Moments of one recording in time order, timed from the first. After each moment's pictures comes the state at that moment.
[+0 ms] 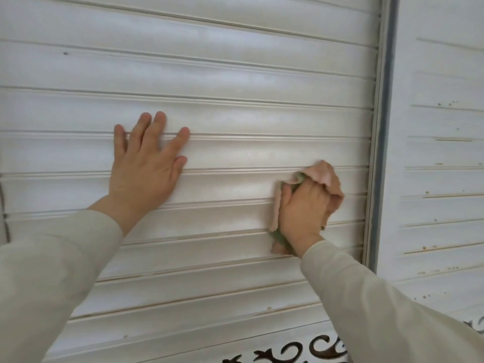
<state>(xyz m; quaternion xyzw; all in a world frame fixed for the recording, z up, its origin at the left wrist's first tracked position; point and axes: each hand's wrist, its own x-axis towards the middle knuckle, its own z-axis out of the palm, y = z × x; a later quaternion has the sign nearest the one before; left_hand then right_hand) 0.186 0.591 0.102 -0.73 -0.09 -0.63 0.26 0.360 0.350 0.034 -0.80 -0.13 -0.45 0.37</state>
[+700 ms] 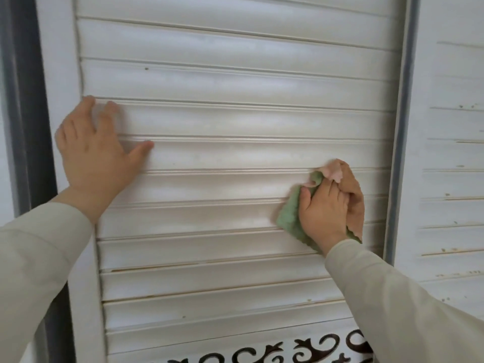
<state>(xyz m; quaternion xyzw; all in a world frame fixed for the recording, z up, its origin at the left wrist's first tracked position) 0.098 0.633 0.123 -0.70 -0.23 -0.67 0.11 0.356 0.338 0.029 -0.81 -0.16 -0.44 0.34</state>
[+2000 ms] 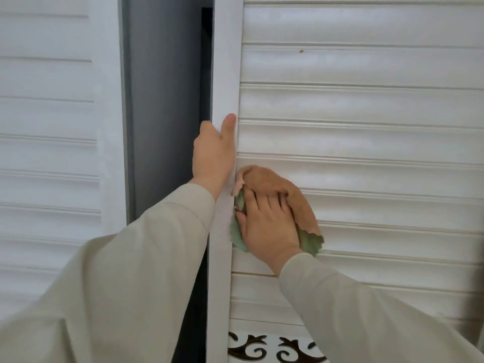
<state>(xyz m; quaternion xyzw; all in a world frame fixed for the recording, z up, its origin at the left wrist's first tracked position) 0.130 0.606 0.109 -0.68 -0.23 -0.62 -0.32 0.215 0.514 -0.016 -0.73 -0.46 -0.49 0.12</state>
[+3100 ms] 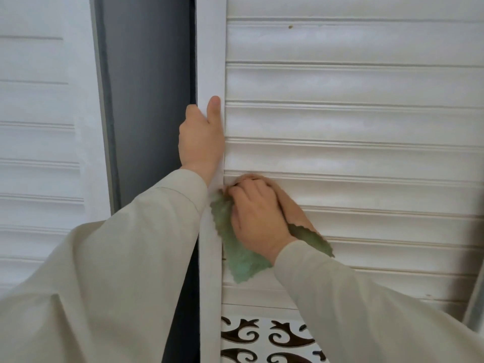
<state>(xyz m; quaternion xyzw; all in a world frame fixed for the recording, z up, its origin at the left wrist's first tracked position) 0.133 0.595 0.106 -0.67 -0.25 -0.64 -0.29 0.214 0.498 -0.018 -0.63 -0.57 -0.45 0.28</state>
